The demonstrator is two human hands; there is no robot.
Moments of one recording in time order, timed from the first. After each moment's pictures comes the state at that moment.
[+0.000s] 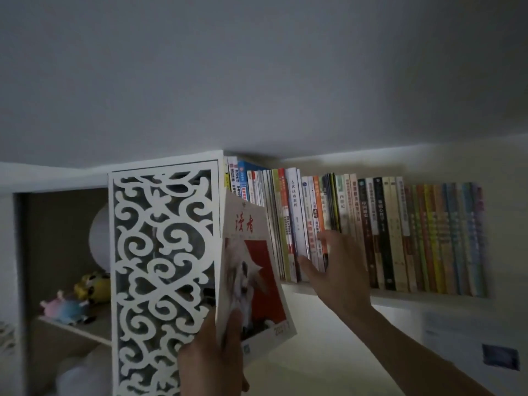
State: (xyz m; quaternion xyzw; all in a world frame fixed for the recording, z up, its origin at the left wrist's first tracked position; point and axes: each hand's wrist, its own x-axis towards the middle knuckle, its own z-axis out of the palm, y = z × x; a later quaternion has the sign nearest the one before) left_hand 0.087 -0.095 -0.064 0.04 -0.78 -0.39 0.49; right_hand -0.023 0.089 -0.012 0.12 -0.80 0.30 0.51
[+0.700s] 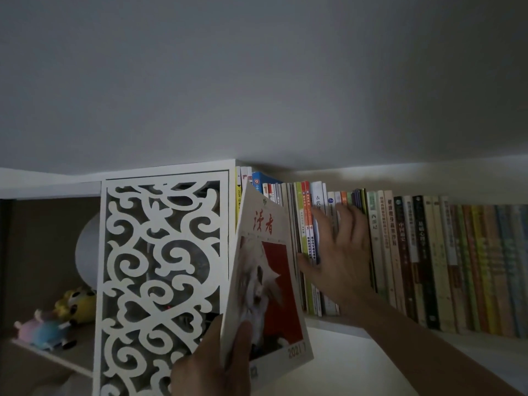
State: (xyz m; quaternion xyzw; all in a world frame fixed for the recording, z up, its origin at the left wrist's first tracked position) left_hand 0.031 -0.137 -0.045 -0.06 -0.74 -0.29 0.61; right_hand -0.085 0.053 0.049 0.09 -0.80 0.09 0.59
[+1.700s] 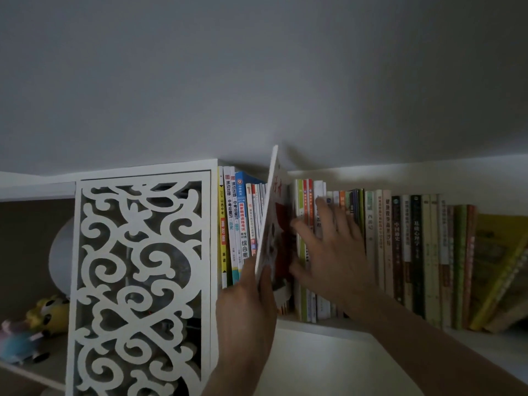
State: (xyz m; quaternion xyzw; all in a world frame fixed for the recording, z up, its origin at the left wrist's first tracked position) left_hand -0.038 -0.085 -0.009 -0.14 -0.74 -0.37 0.55; right_hand -0.061 0.071 0.065 0.11 -0.85 -0.02 0.51
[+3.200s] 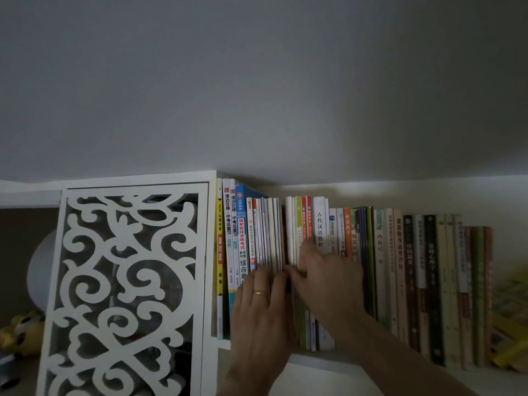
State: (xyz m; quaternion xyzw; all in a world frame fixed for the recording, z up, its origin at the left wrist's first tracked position) left_hand -0.107 -0.079 -0.014 -0.18 -0.80 -0.17 0.55; right_hand -0.090 0.046 0.064 0.06 -0.85 0.02 0.53
